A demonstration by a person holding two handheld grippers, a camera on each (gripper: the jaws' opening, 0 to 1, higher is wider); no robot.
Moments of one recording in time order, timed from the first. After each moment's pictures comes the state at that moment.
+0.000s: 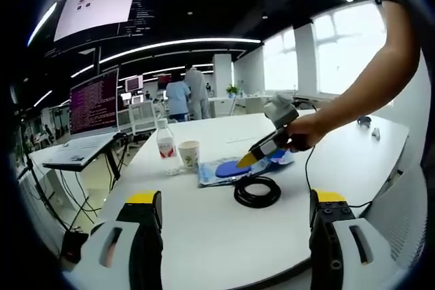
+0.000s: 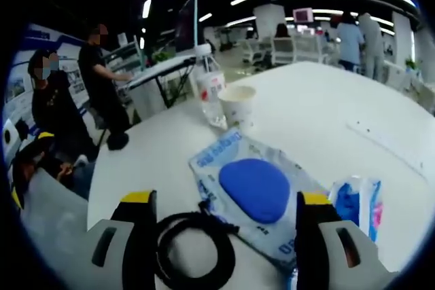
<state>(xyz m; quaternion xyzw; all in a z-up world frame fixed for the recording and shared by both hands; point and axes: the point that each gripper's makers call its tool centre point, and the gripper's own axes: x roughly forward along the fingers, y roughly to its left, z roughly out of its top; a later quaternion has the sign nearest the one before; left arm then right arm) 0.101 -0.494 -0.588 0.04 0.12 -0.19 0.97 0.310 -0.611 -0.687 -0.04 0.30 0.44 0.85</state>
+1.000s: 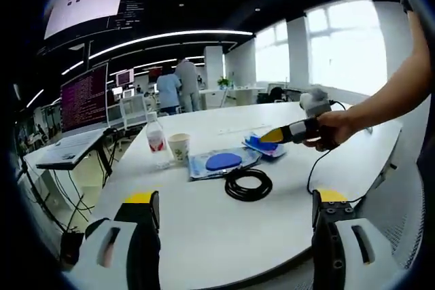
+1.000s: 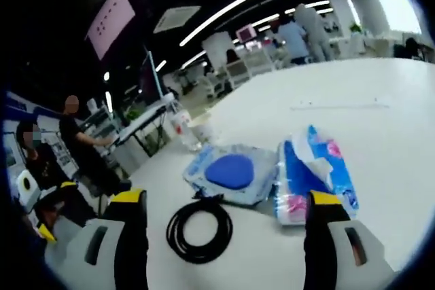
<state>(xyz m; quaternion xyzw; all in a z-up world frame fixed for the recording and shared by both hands) 0.098 -0.504 -0.596 0.04 0.15 -0.22 0.96 0.261 -0.686 -0.656 0.15 0.26 0.32 0.90</state>
